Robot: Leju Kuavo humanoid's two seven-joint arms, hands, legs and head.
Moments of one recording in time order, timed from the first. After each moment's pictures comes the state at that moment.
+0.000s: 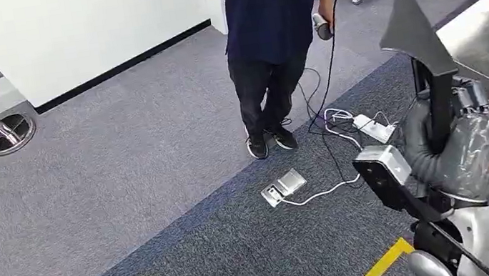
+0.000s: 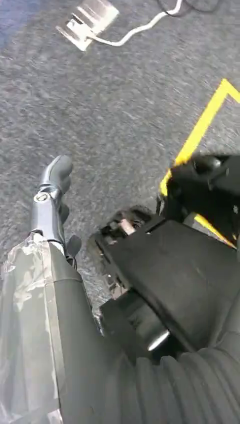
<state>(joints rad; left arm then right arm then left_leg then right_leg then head) -0.13 -0.05 -1.00 -0.26 0.95 0.21 -0.38 0.06 -0.24 0.23 -2.14 1.26 -0.51 0.48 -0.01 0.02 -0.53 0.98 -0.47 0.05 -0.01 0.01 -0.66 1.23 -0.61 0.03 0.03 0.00</state>
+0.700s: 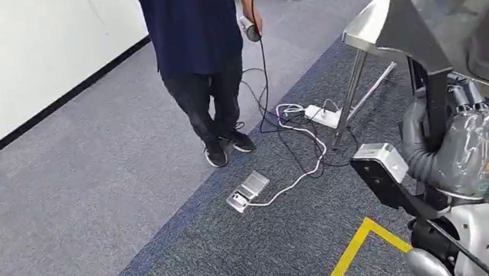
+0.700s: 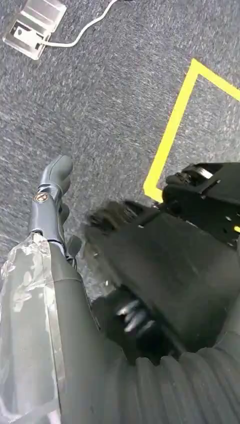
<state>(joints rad) -0.13 -0.05 -1.00 -0.26 0.95 0.21 -0.38 0.06 -0.24 0.22 -2.14 1.26 -0.51 0.48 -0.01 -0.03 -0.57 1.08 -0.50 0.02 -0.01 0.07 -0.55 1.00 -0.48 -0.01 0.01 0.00</state>
